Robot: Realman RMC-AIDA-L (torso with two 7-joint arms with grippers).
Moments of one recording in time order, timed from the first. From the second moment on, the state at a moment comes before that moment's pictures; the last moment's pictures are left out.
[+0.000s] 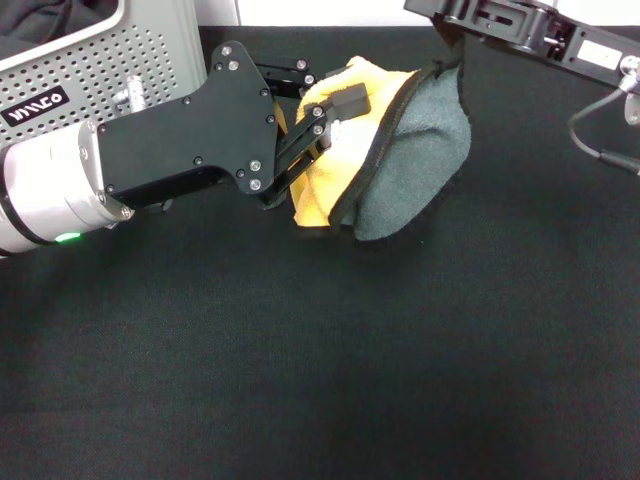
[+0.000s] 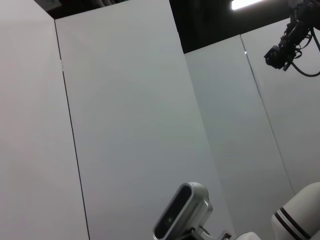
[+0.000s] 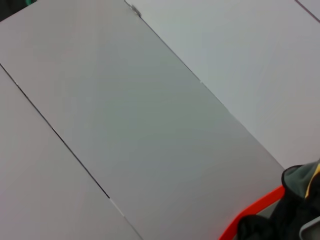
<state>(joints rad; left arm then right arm) -0.47 -2.09 1.04 0.62 1.29 1.81 -0.87 0.69 2.01 -1.20 -0.52 2.05 1.57 -1.35</state>
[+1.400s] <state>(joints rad) -0.46 -2.09 1.04 0.60 1.24 1.80 -0.84 0.64 1.99 -1.19 -0.52 2.05 1.62 -1.40</state>
